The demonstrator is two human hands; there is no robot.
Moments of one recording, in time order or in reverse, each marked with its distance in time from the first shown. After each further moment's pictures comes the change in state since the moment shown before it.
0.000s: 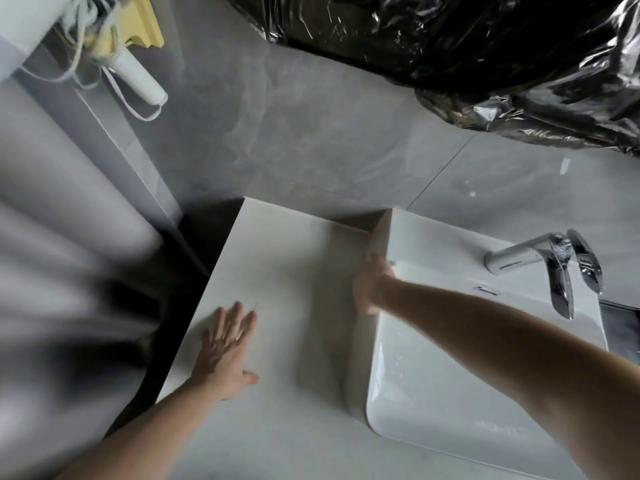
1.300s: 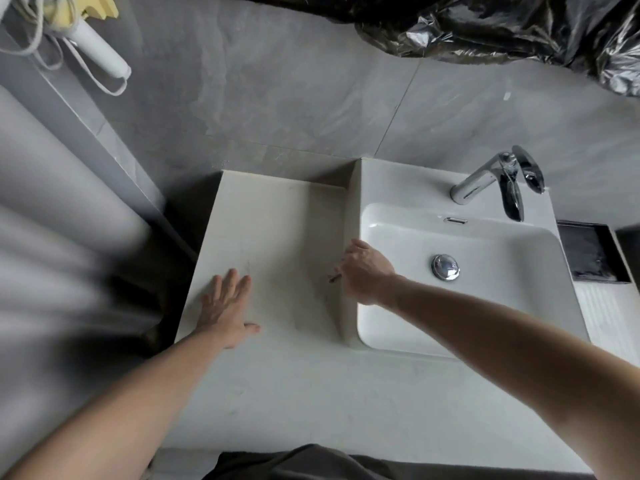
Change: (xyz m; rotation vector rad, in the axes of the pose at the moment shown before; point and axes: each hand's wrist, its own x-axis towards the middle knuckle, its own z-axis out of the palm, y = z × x) left_hand -0.008 -0.002 0.002 0.054 -0.008 0.003; right_hand -0.064 -0.067 0.076 0.465 0.539 0.015
